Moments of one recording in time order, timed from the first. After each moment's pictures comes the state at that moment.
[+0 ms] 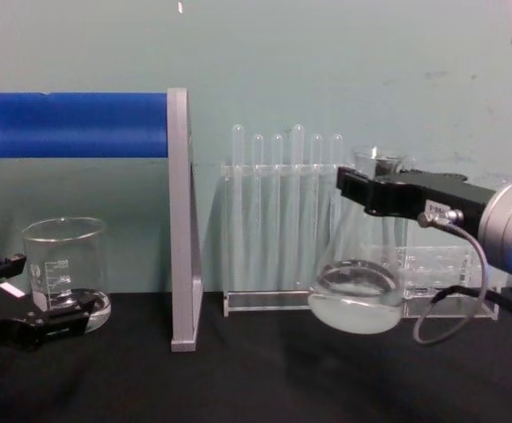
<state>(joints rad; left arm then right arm) -0.20 0.60 0.45 -1.41 -0.25 -0.12 0.03 0.31 0.28 -0.44 -1.54 0.40 0.11 0.04</state>
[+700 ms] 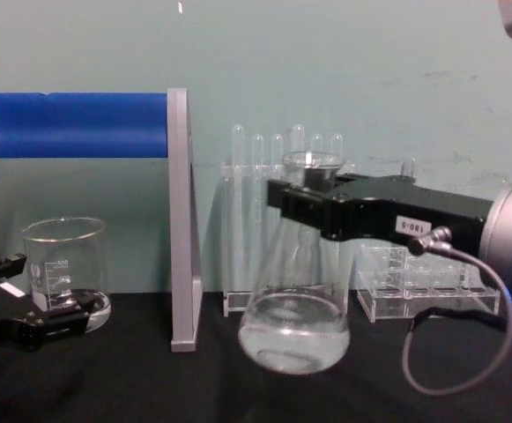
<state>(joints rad) -0.20 0.60 0.45 -1.41 -0.25 -0.12 0.03 0.27 0.36 -0.47 -1.64 0.41 0.11 0.35</state>
